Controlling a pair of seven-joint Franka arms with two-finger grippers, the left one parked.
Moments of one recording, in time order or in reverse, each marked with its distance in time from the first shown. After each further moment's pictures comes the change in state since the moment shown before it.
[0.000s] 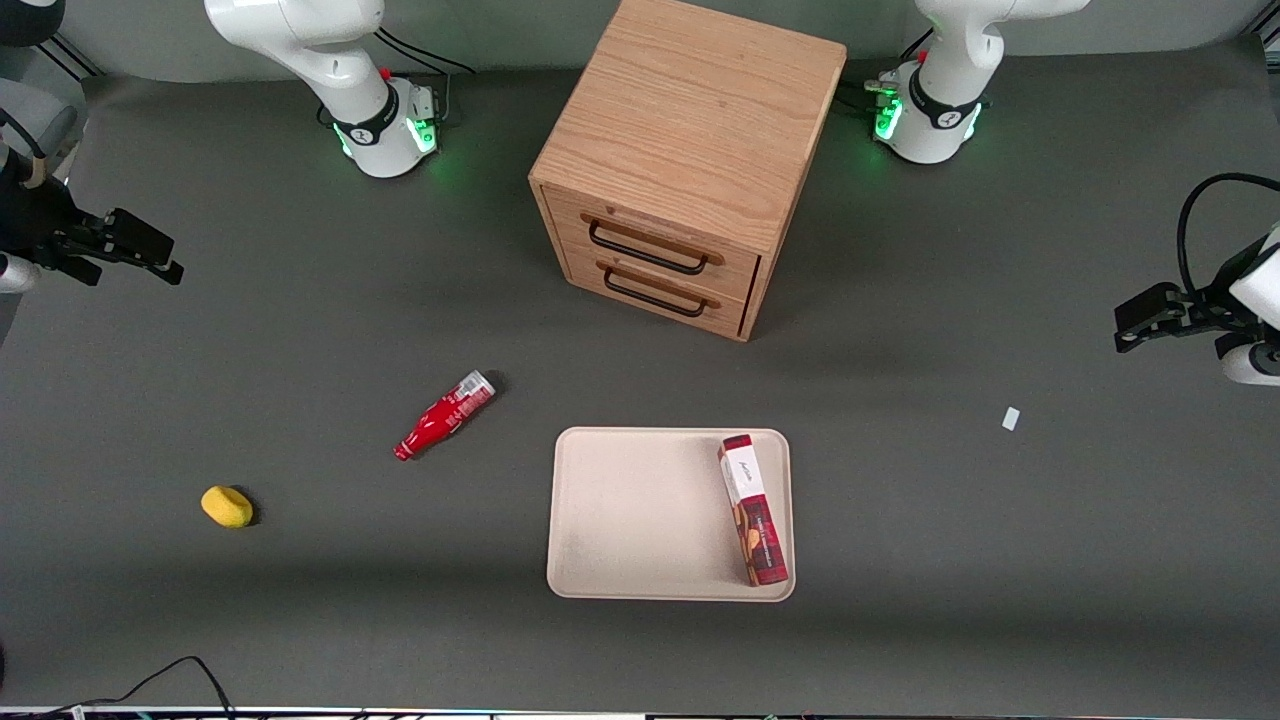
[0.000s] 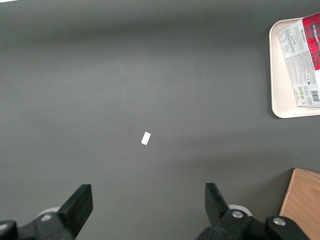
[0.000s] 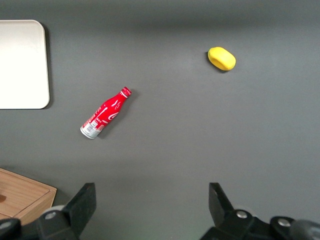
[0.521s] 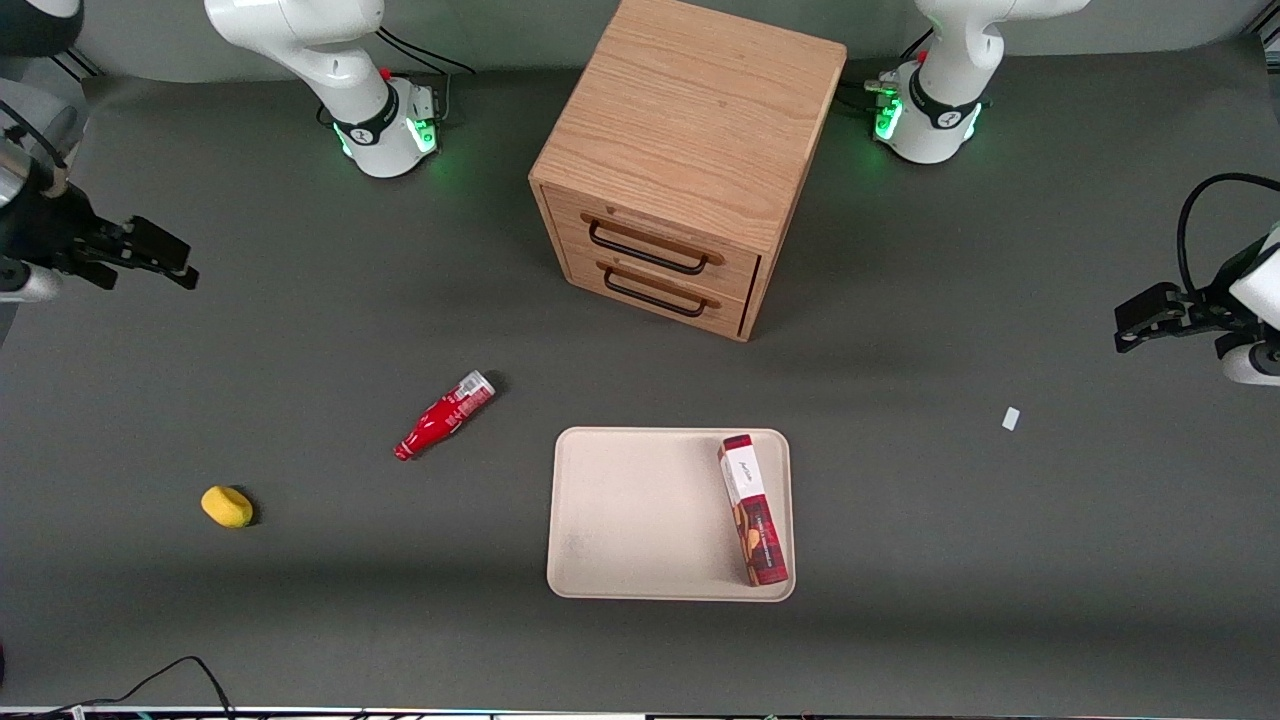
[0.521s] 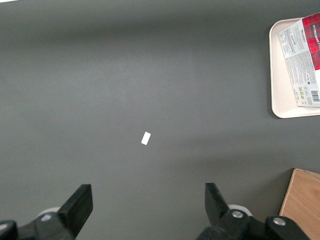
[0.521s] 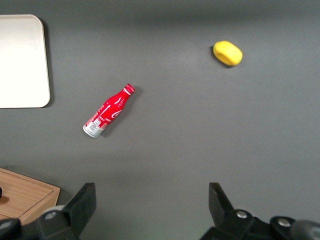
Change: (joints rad) arm 0.006 0.038 0.036 -0.002 0.000 0.002 0.063
